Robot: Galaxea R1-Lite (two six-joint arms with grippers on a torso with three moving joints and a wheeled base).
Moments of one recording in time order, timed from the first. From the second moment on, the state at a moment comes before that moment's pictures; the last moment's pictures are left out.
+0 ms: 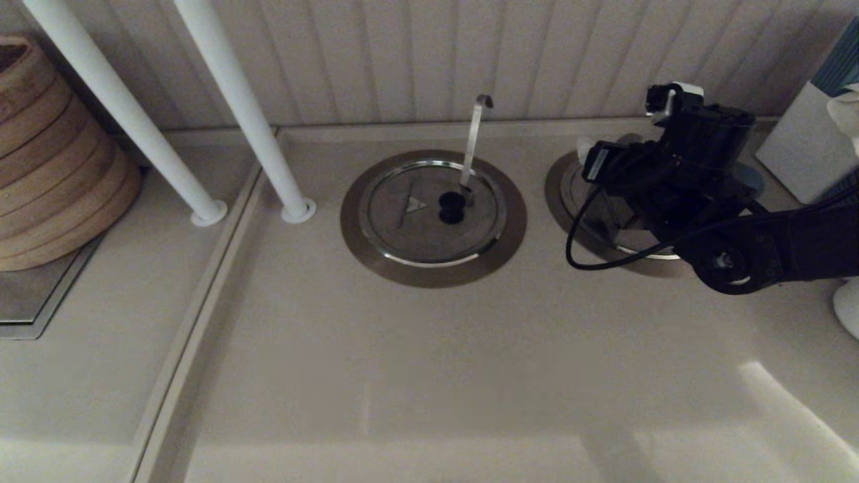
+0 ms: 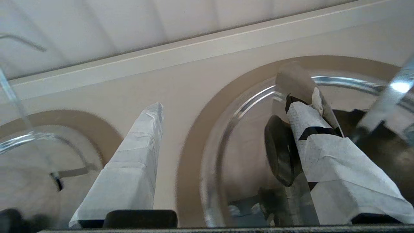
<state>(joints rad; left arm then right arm) 0.00 0.00 0.00 0.00 0.00 -0.01 0.29 1.96 -1.26 -0.82 -0.34 0.14</state>
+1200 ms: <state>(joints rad) -0.01 0.00 0.00 0.00 0.00 -0.01 0.43 1.90 -1.19 -0.82 -0.34 0.15</state>
